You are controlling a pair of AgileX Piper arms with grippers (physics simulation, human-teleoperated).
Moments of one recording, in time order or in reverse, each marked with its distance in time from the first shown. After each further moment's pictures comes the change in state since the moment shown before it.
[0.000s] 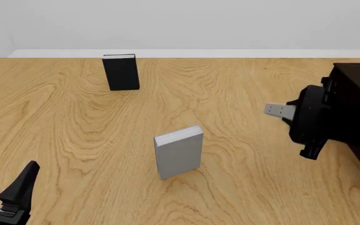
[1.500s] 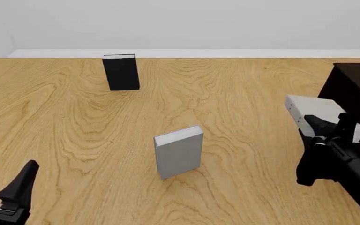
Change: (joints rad) left arm 0.014 0.015 0.000 -0.007 -0.015; right arm -0.118 0.046 0.479 -0.940 -0.257
